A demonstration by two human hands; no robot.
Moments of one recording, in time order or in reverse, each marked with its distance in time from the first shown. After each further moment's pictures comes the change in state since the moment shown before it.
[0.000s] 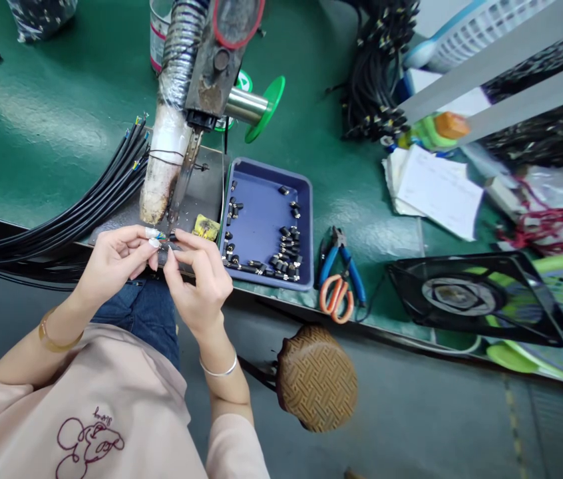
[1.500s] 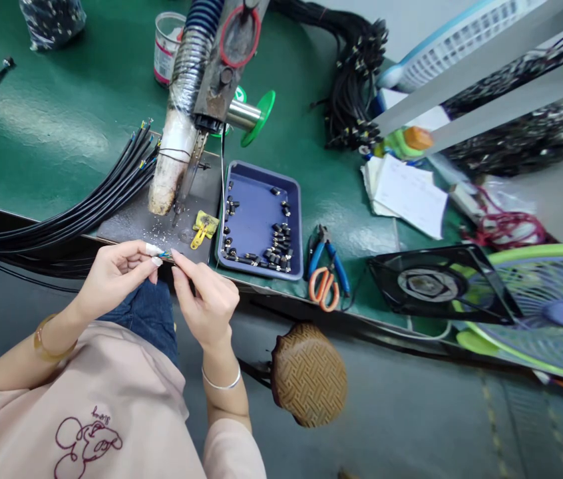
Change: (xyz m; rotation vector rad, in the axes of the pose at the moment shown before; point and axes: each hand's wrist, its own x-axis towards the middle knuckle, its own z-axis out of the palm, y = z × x) left_hand -0.034 -0.004 -0.001 0.123 0.007 0.037; right_hand -0.016 -0.018 -0.031 -0.039 -0.169 0.056
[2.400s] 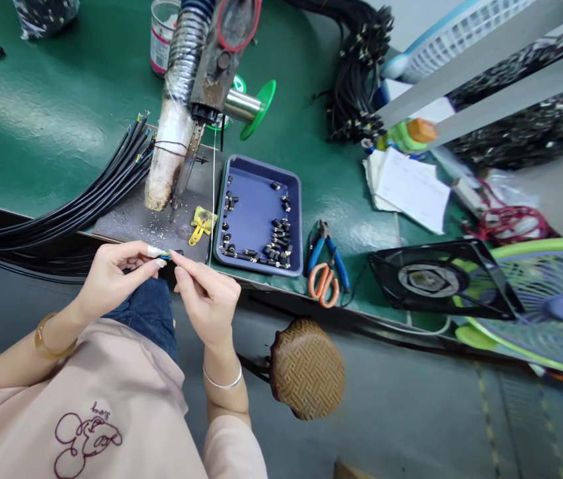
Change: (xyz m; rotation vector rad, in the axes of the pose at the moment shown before) left_hand 0.000 -0.004 0.005 0.110 0.028 0.081; right_hand 0.001 0.000 -0.006 0.217 -0.041 0.168
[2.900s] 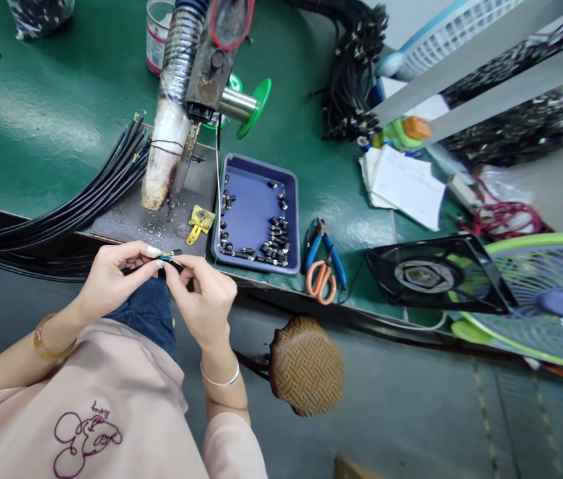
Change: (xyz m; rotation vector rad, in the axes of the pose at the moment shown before) left_hand -0.001 -0.005 0.000 0.050 0.009 0.040; right_hand -0.004 0.000 0.004 -0.223 0.054 -0.013
